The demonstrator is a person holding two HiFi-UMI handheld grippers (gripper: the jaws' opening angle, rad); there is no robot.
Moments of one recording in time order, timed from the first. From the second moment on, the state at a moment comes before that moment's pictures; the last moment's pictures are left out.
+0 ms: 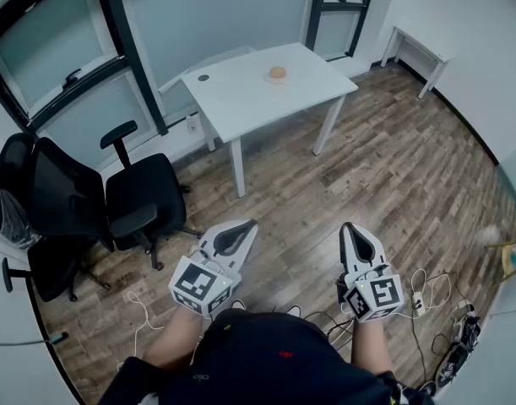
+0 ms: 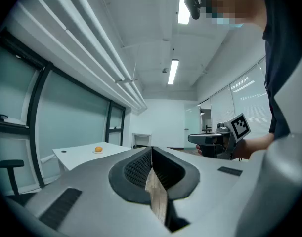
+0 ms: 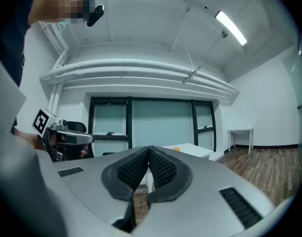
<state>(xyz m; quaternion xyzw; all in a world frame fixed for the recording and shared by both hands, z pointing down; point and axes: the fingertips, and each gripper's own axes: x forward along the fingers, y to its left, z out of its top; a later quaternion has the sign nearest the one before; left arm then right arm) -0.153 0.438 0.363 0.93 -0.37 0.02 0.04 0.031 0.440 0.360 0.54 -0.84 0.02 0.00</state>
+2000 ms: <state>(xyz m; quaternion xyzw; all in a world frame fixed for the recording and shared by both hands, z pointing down) 0.010 0.240 0.390 0.94 -0.34 0.05 0.06 0.193 0.252 0.415 0.54 -0.83 0.09 0.02</state>
